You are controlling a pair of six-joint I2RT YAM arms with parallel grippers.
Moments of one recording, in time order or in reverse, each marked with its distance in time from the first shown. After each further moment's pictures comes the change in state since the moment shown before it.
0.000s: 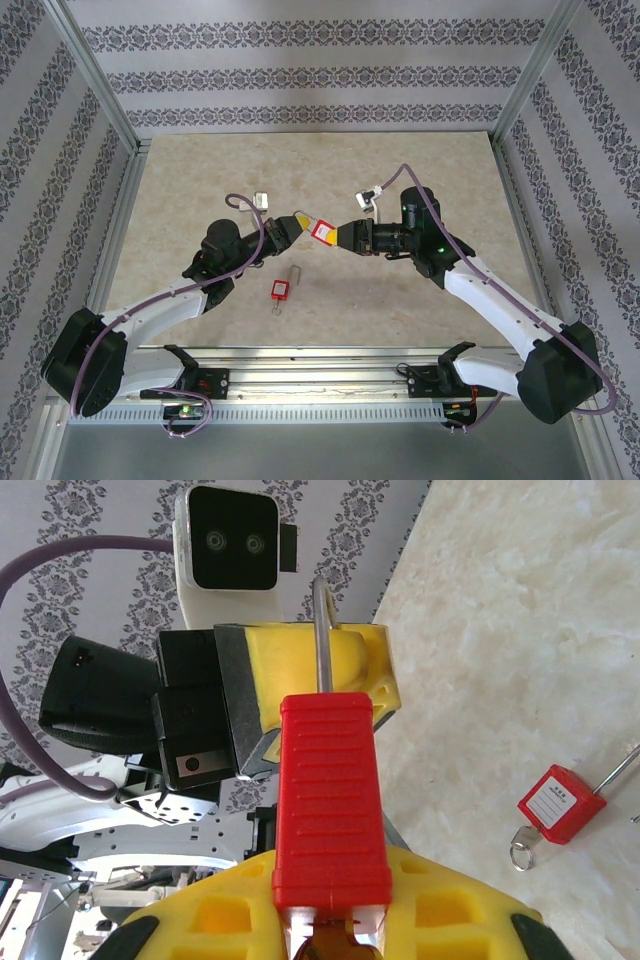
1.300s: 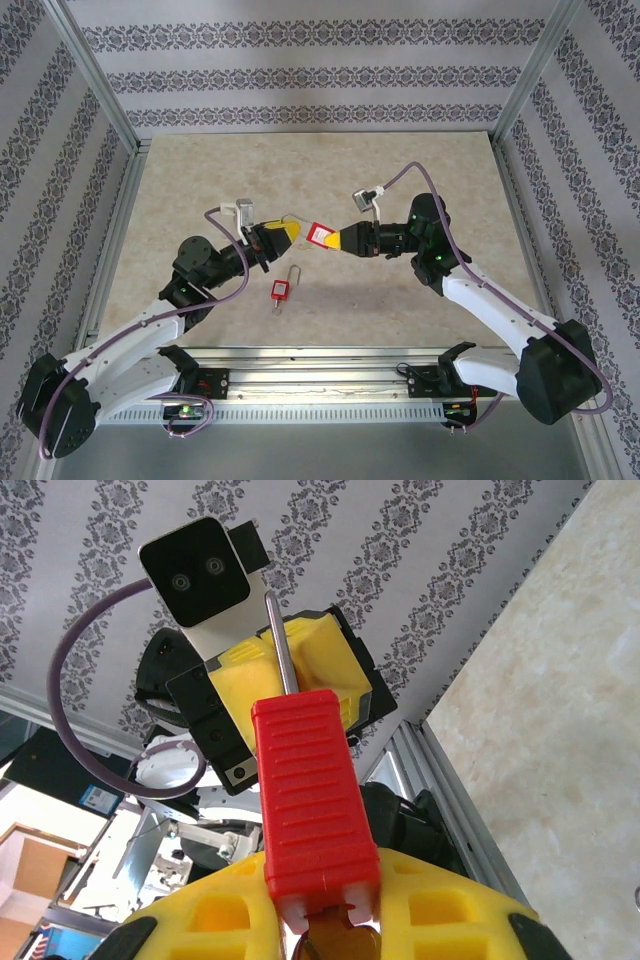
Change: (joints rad) left arm -0.030 -0.282 -0.049 -0.049 0.010 0.446; right arm -0.028 -0.004 -0.107 0.411 -0.207 0.186
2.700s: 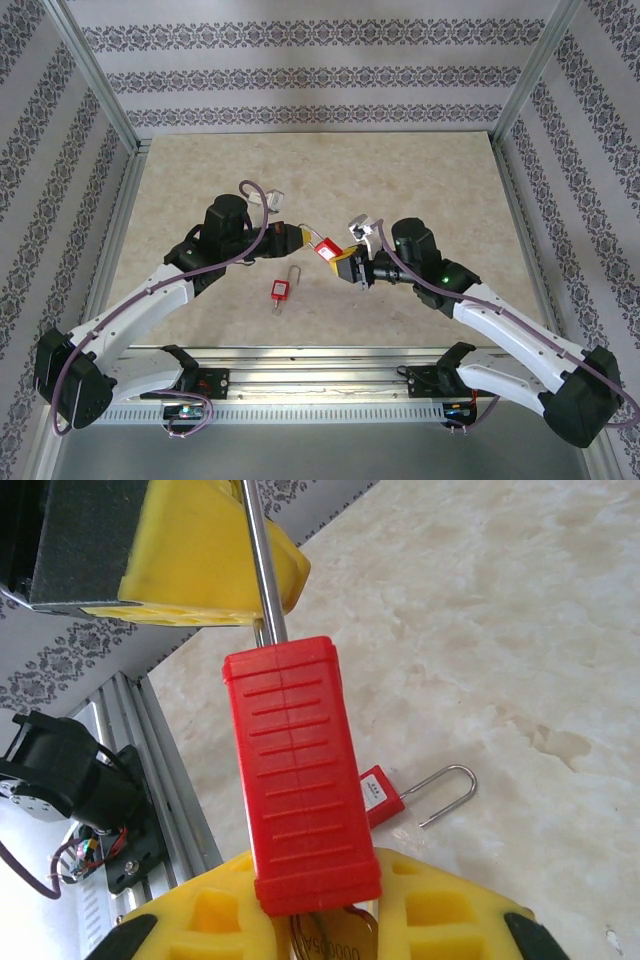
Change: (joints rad) left arm 0.024 0.206 0.363 -0.733 0.122 -0.069; right arm 0.196 -0.179 -0.016 -0.581 0.615 -0.772
